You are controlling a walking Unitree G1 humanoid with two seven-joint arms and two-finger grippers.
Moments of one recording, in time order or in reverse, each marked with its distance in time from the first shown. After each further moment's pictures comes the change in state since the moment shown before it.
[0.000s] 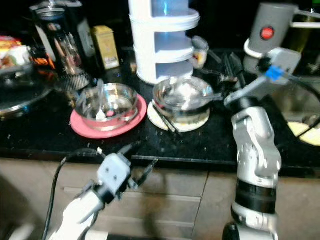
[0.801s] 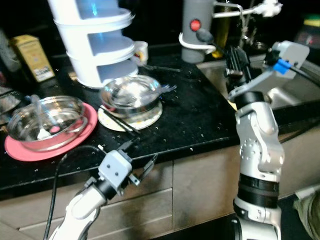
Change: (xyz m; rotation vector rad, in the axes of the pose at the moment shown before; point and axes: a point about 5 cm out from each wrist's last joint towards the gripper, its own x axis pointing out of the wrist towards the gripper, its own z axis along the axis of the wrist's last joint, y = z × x) left arm 0.016 0.001 0.010 -0.022 -0.059 0.034; right arm 0.005 -0.006 0.005 -0.049 -0.007 -0.014
